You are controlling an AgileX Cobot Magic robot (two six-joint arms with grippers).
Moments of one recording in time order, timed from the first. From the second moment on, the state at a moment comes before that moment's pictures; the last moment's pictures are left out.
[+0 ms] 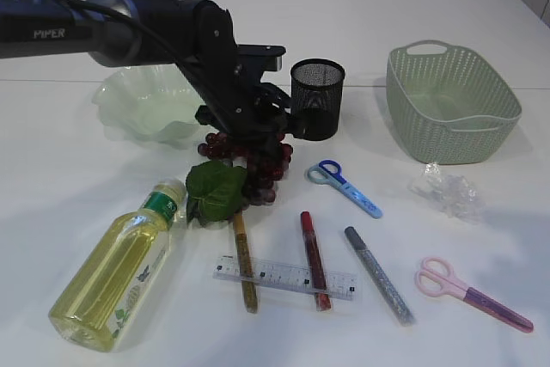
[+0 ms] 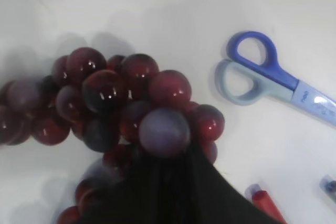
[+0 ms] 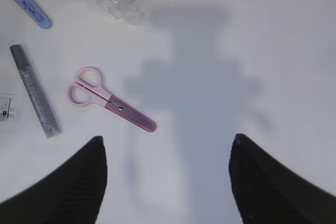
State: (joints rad) left arm -0.56 2.30 -1.82 -0.19 0.74 -0.06; right arm -0.07 0.90 -0.78 0.04 1.00 0.03
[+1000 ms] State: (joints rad) left arm -0.56 2.01 -1.82 -0.17 0.83 -0.06; right arm -0.07 0.90 -0.78 0.04 1.00 0.01
